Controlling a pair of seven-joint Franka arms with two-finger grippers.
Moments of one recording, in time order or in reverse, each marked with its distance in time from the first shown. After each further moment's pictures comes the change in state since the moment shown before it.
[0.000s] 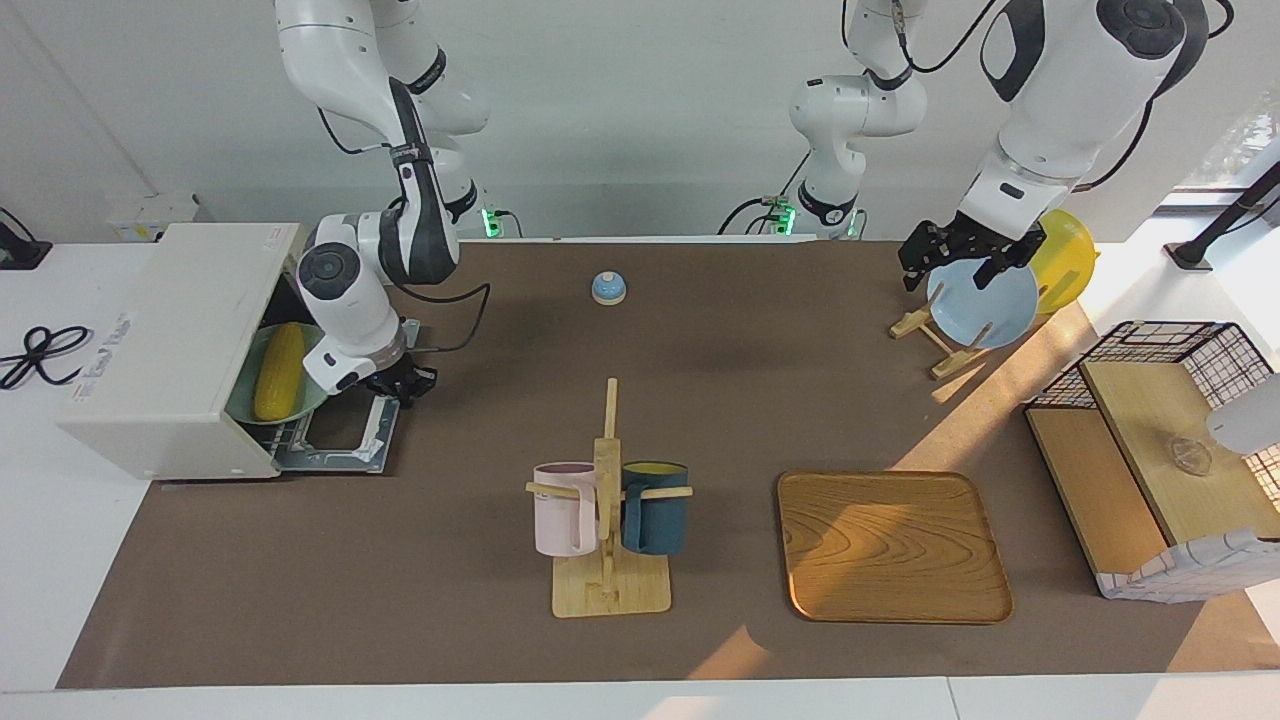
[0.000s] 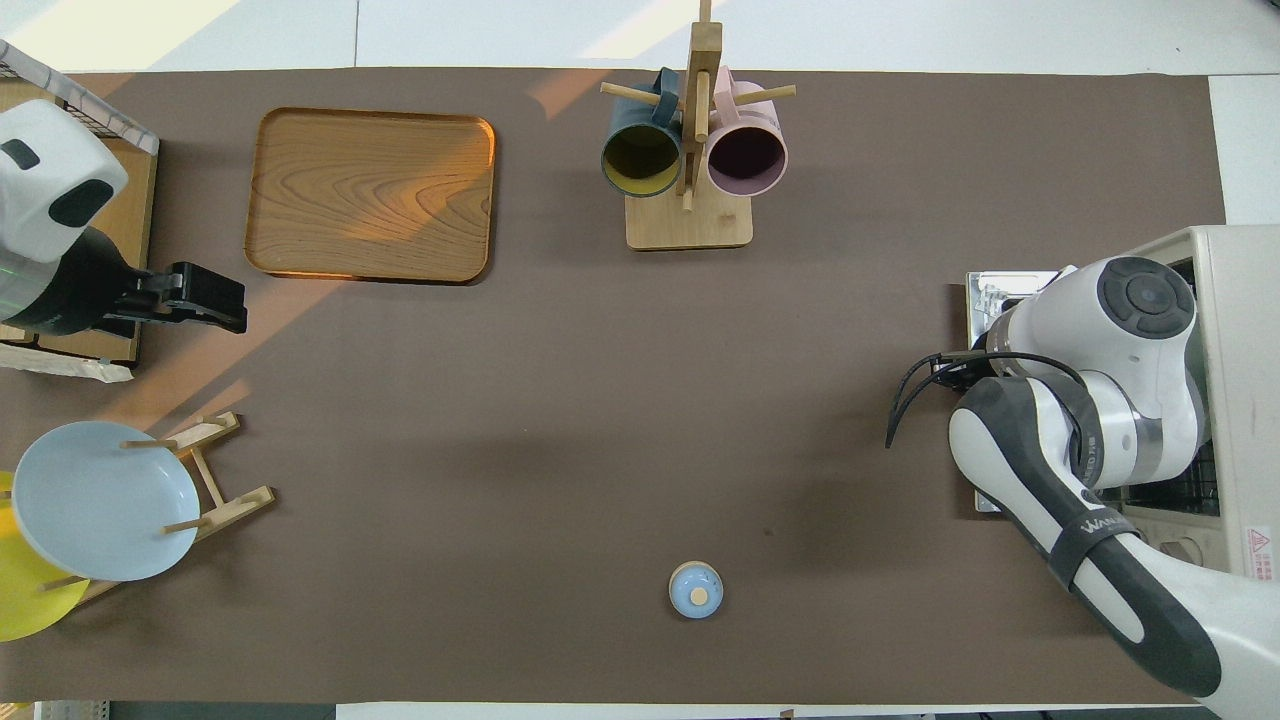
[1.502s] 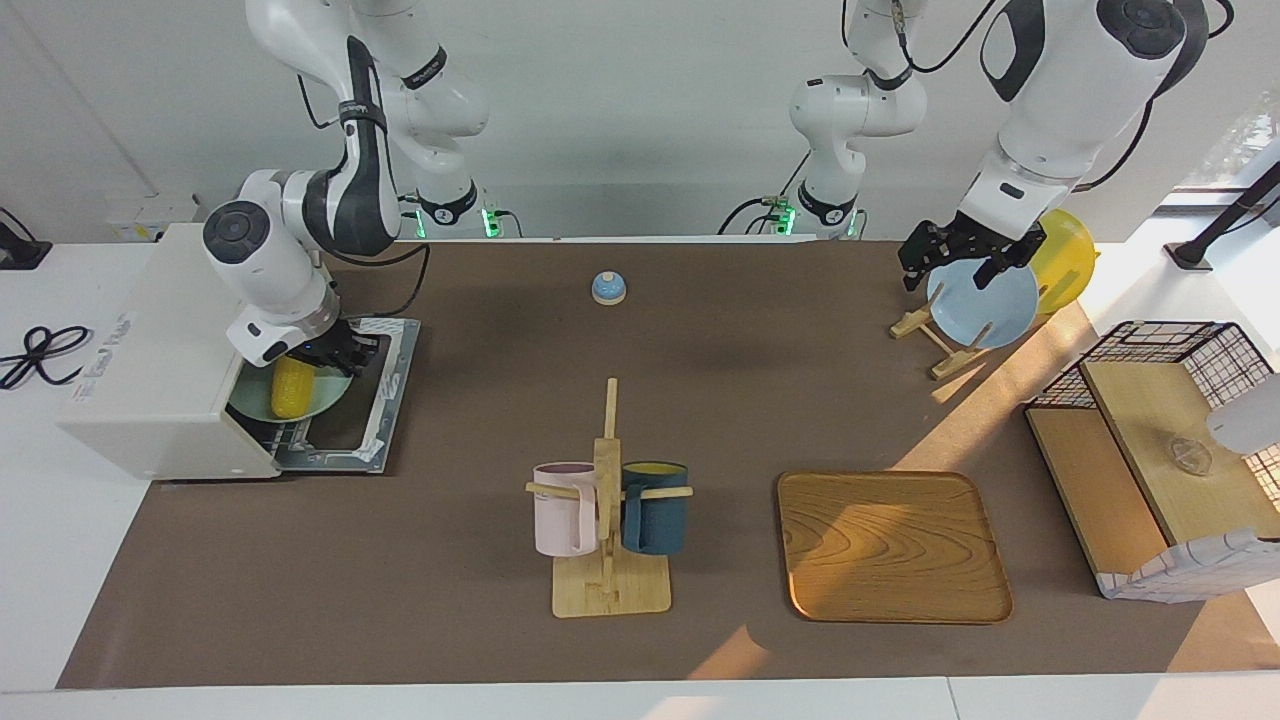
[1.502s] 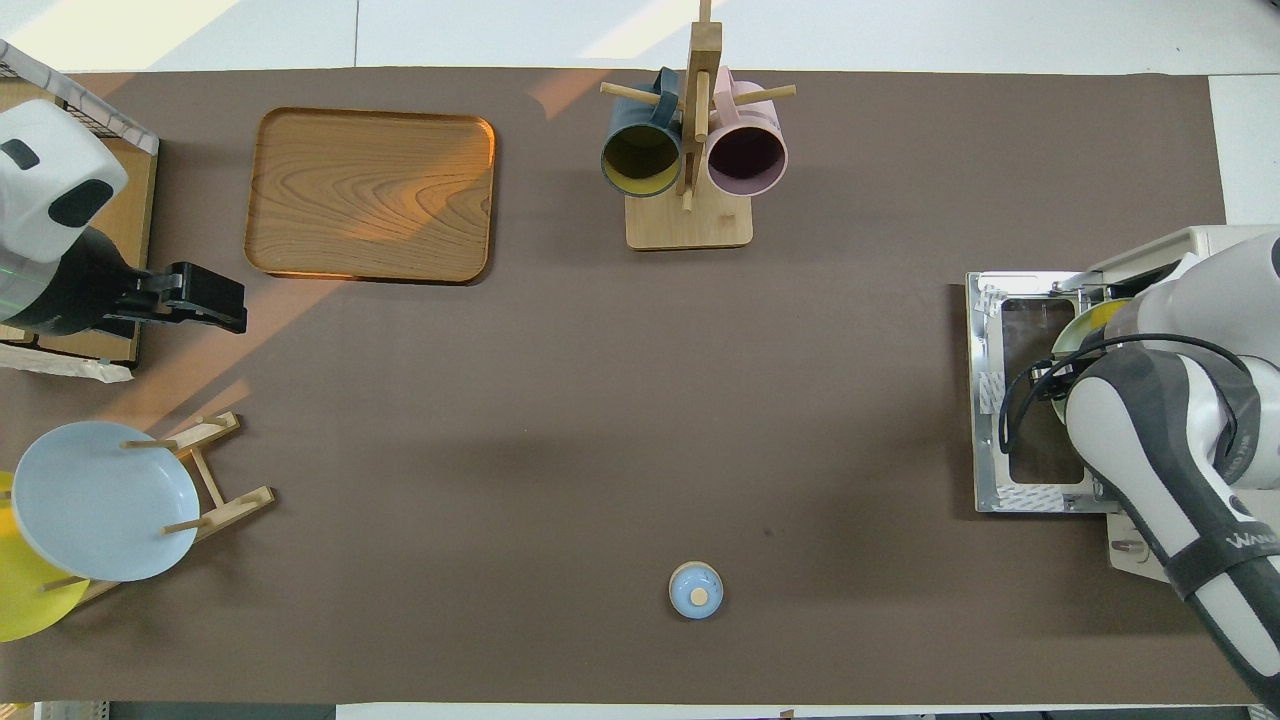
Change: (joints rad) left arm 0.000 0.000 0.000 0.000 0.000 0.000 0.000; right arm -0.059 -0.113 -0.017 0.074 0.002 -0.223 -0.208
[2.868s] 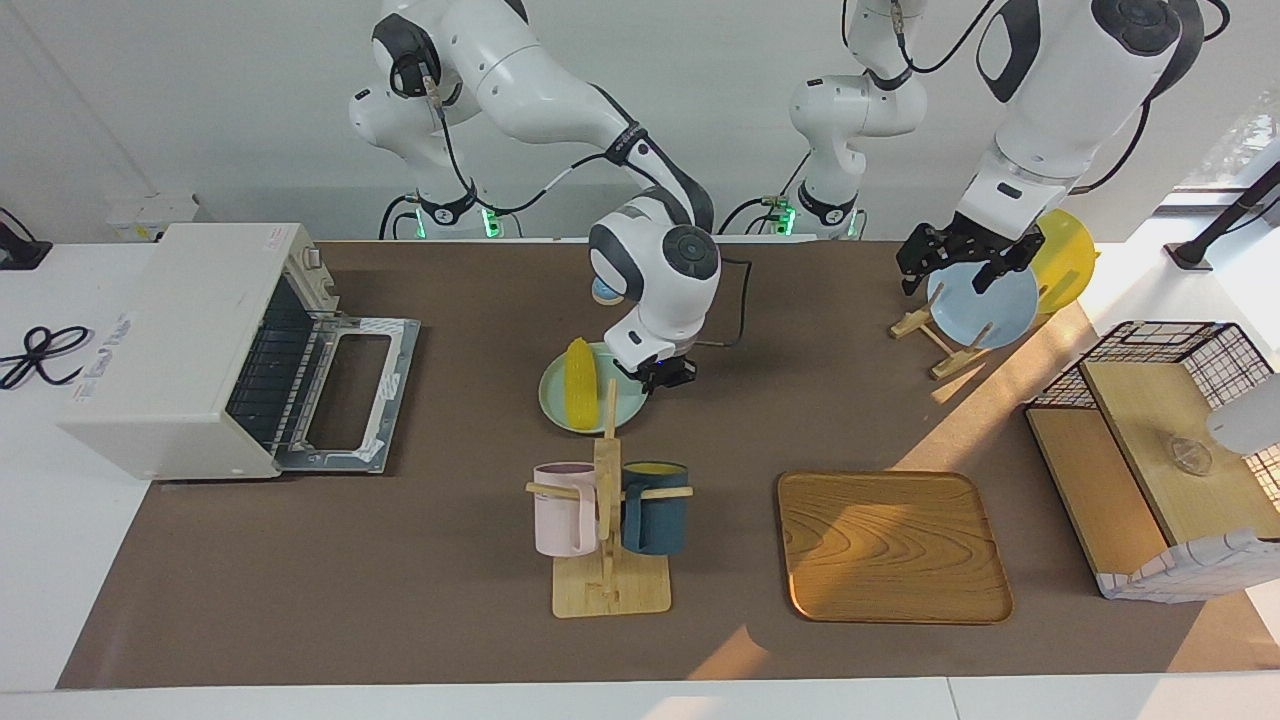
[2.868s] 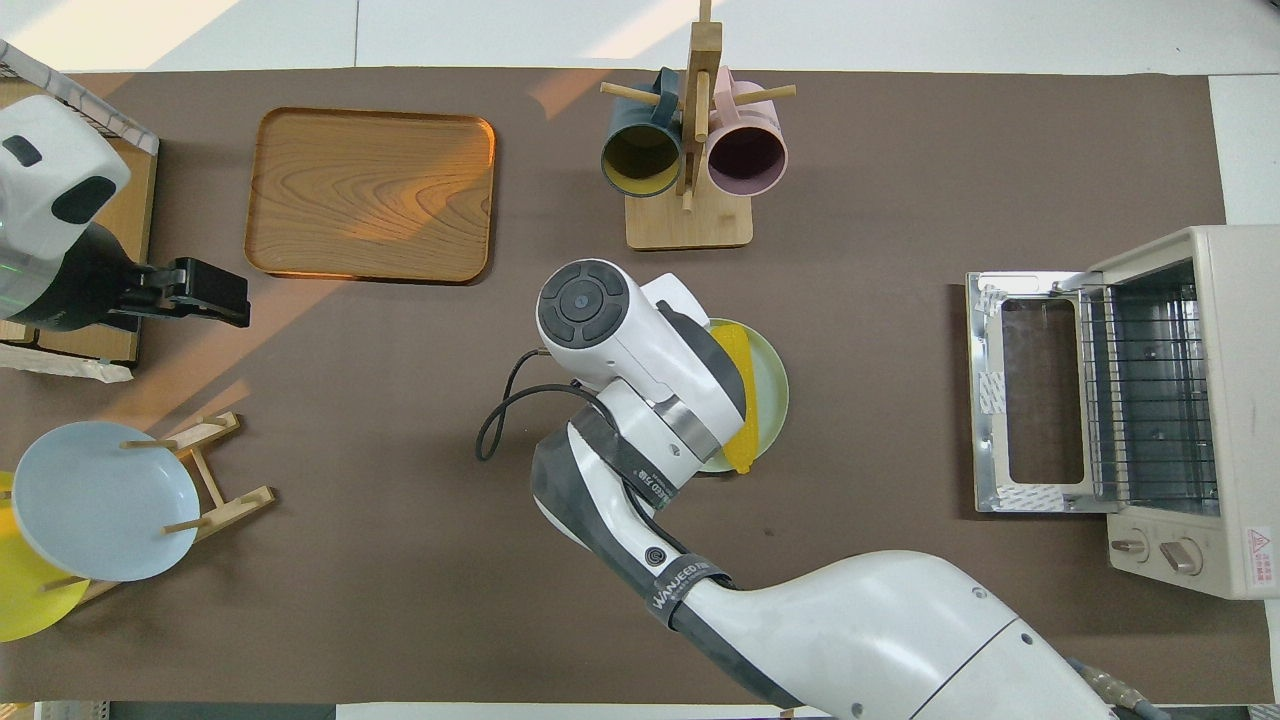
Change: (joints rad) left arm -0.001 0.000 -0.007 -0.009 0.000 0.043 0.000; right arm 0.714 0.501 0.013 0.594 -0.005 -0.088 1.015
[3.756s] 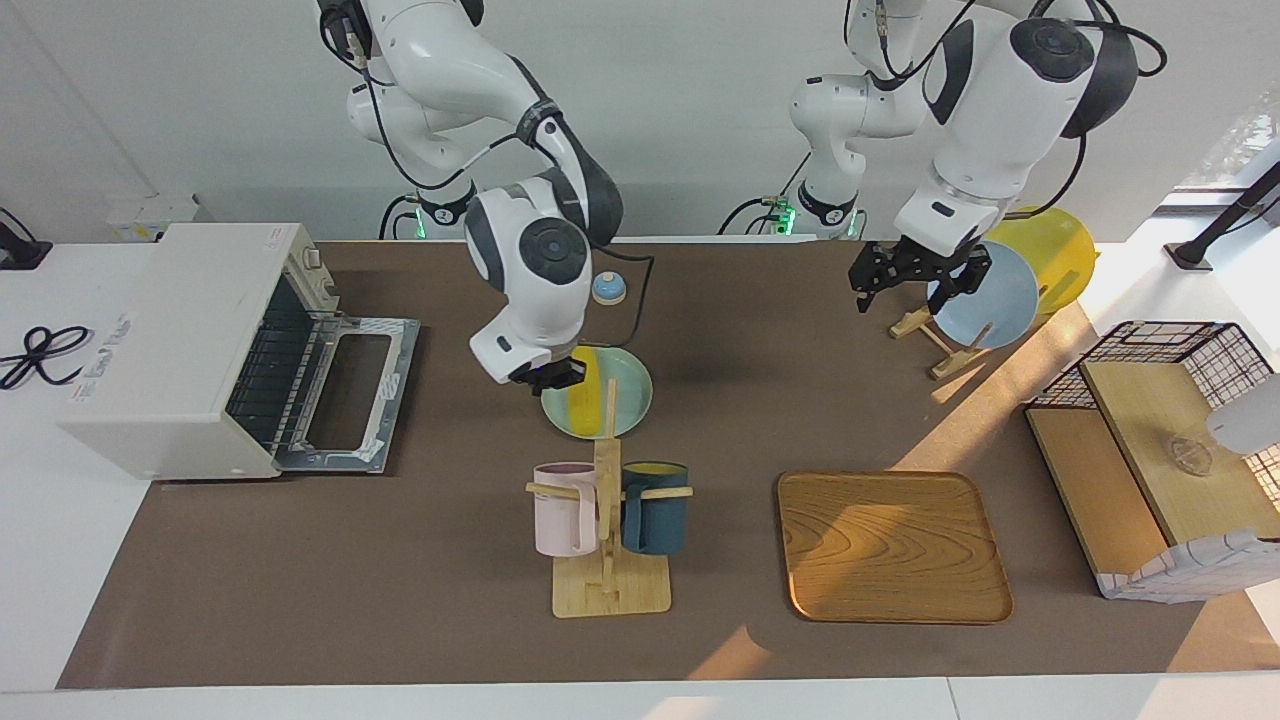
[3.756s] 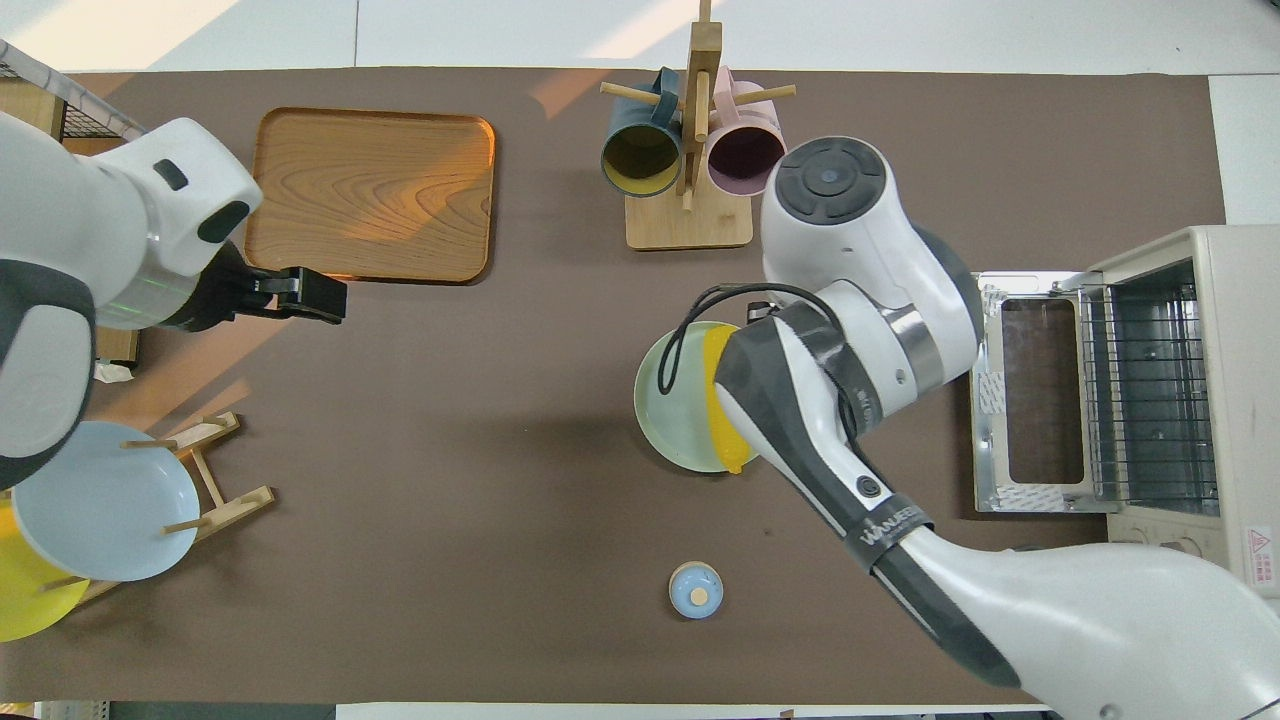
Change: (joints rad) left arm -0.110 0.005 -0.017 -0.092 -0.002 0.145 -0.054; right arm -0.278 -0.208 -0.017 -0.152 -0.067 -0.161 -0.362
